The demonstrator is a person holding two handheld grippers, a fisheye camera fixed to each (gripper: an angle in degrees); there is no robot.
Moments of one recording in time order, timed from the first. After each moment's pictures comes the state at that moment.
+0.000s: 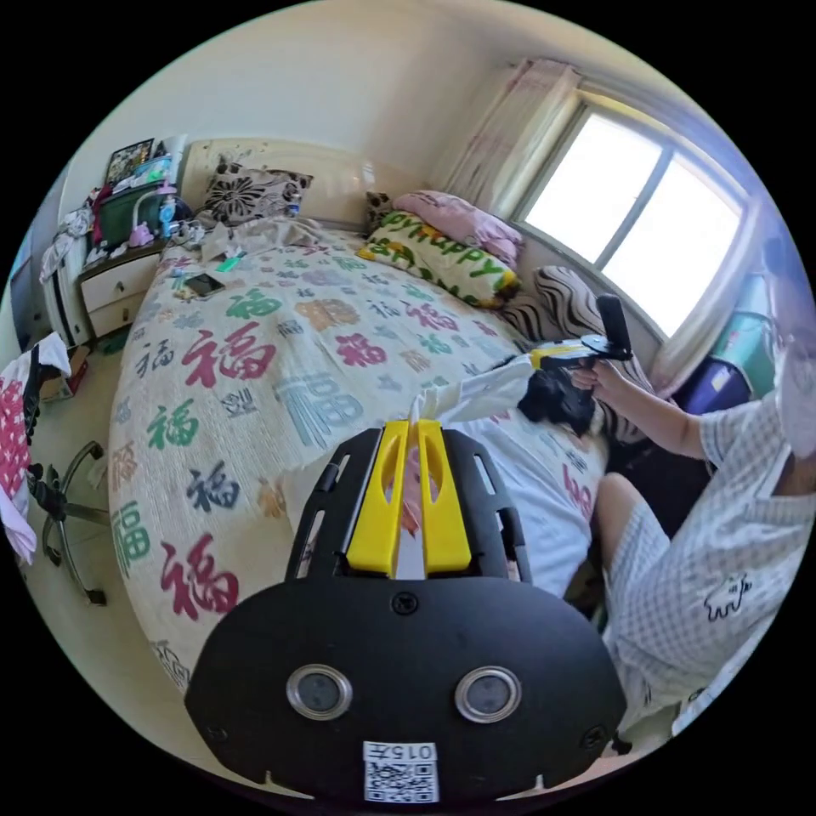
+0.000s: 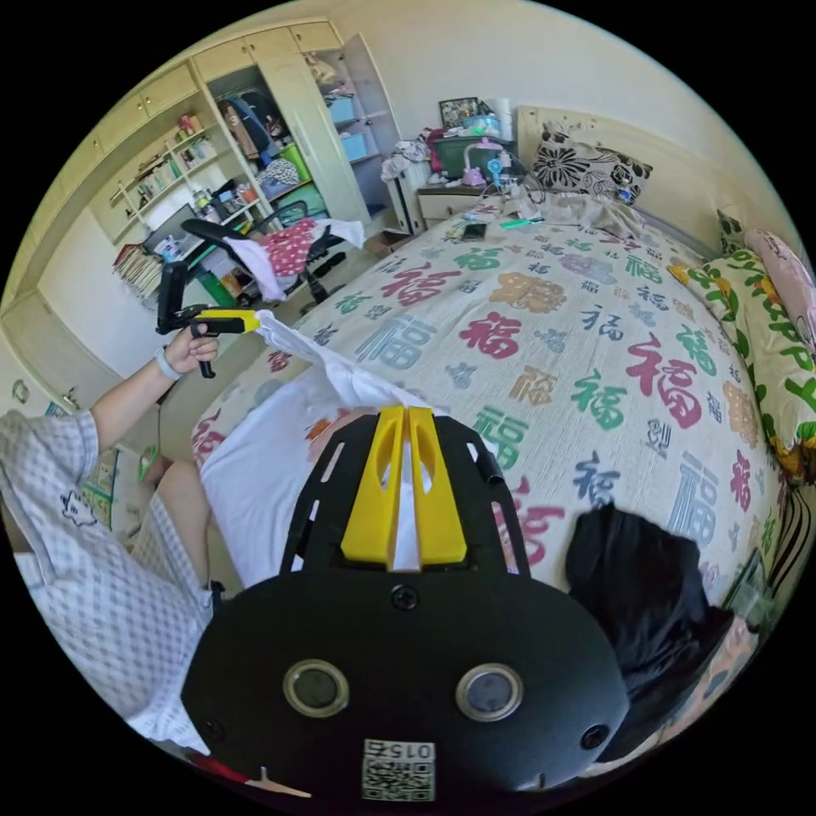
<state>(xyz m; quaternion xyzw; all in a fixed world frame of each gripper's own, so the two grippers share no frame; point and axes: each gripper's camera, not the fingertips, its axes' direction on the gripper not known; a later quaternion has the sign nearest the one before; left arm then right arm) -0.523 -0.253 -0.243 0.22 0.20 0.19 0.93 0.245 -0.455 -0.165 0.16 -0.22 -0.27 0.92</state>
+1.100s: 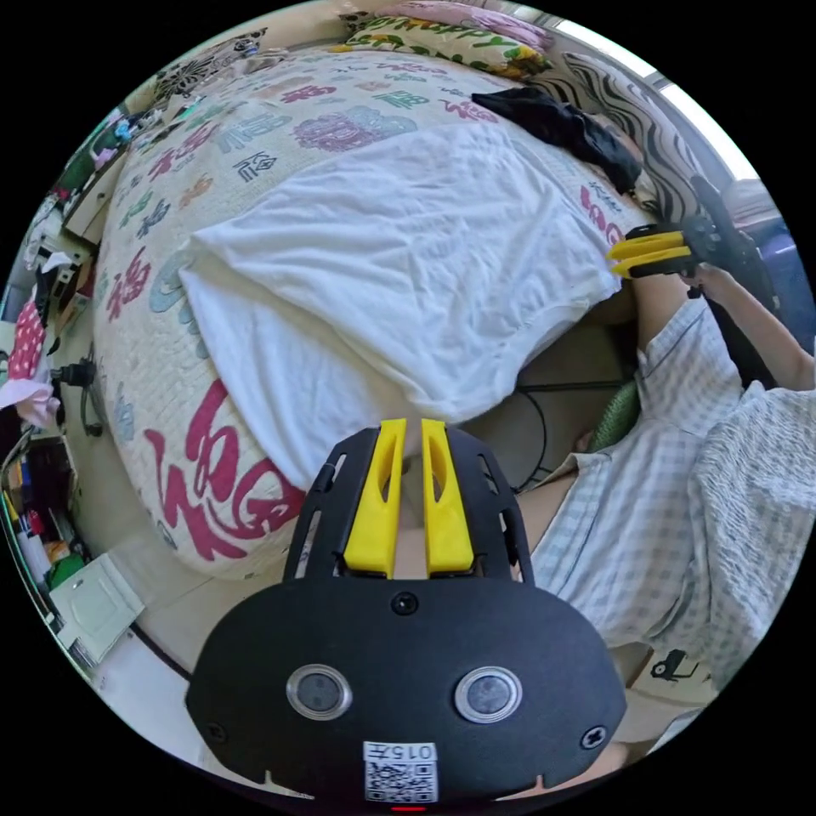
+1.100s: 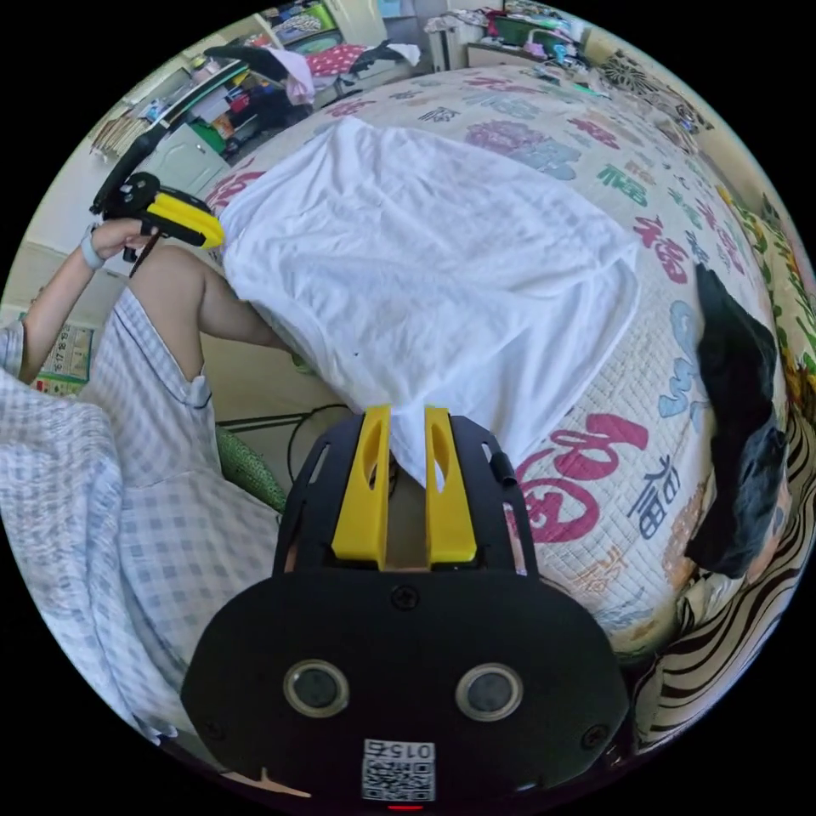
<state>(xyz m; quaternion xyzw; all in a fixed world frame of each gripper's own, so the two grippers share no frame) -0.510 0.010 -0.164 -0.08 0.05 0.19 0.98 0.166 -0.148 -0.065 -0.04 -0.11 -0.31 0.94</state>
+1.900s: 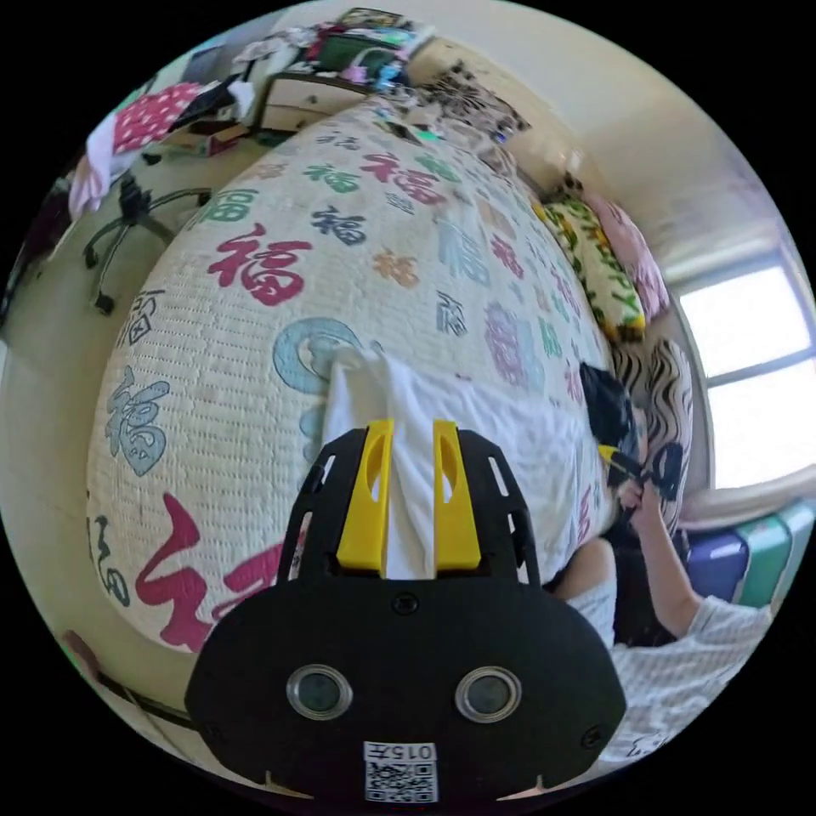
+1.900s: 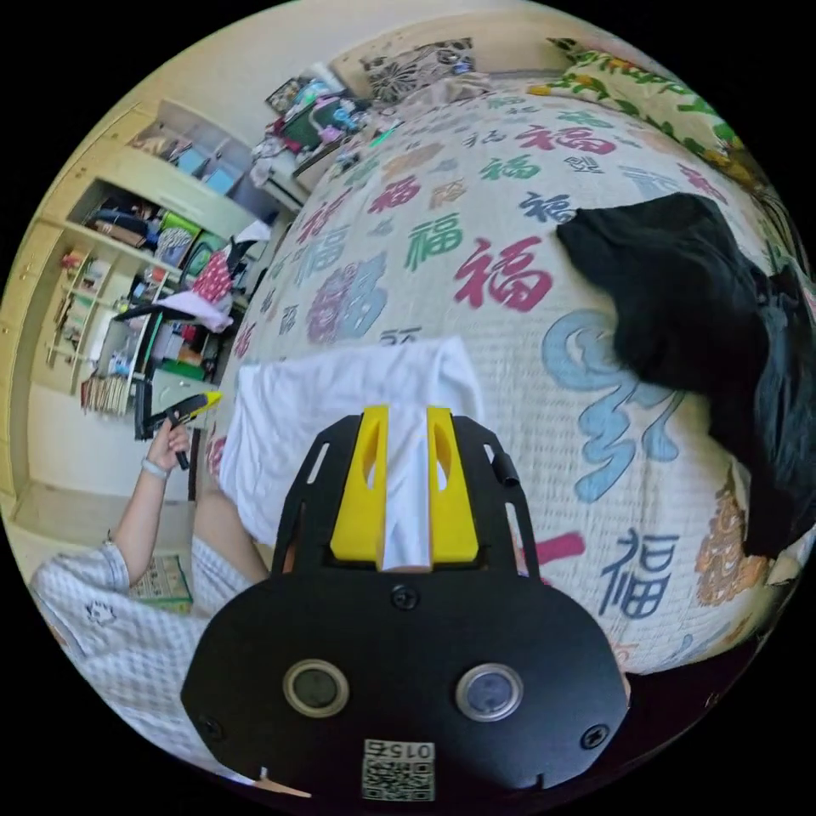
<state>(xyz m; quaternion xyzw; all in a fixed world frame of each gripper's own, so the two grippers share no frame) -0.731 -0.040 -0.137 0.08 0.21 -0.19 0.96 0.281 -0.323 -0.016 0.02 -0.27 0.00 0.96</state>
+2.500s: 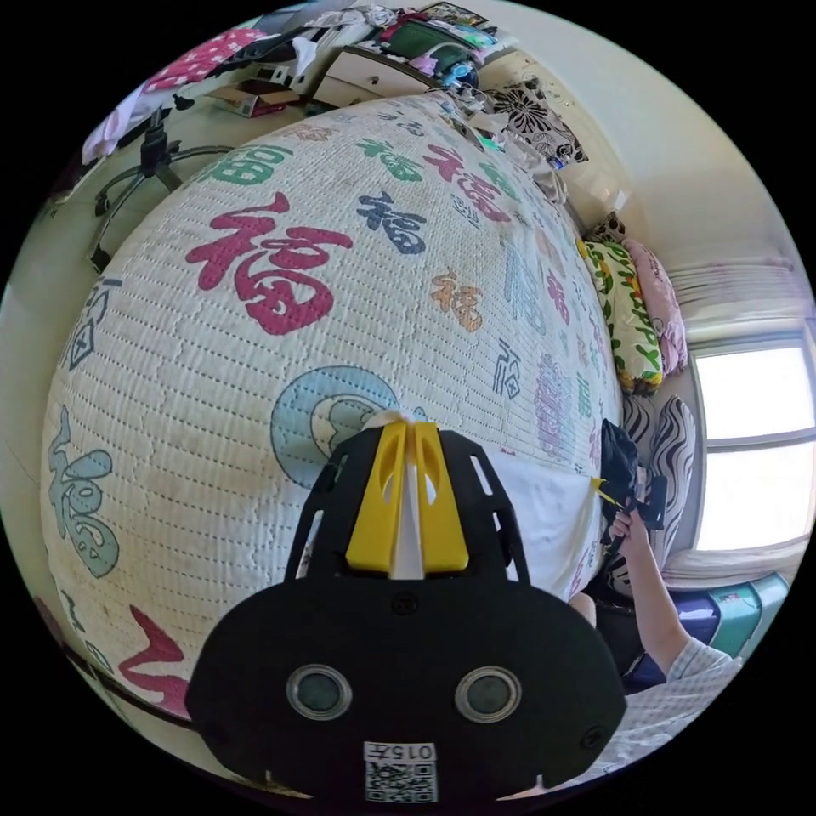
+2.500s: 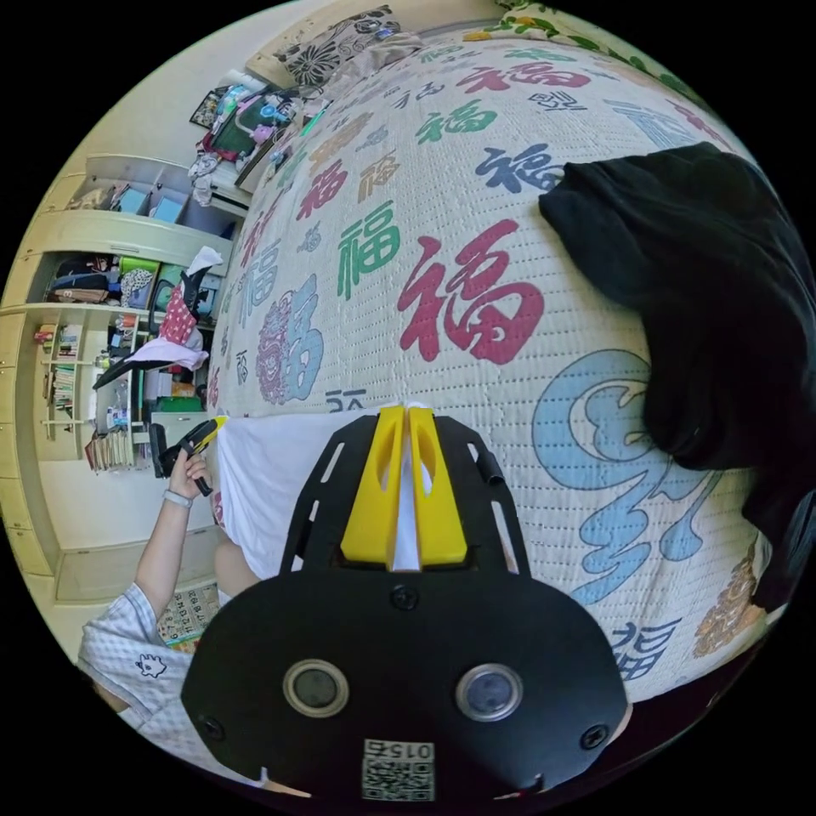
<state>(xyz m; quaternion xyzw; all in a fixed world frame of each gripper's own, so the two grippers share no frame) -0.784 -0.043 -0.086 0.07 0.22 -0.22 0.95 0.245 -0.419 0.040 -0.04 -0.27 0.05 0.96</state>
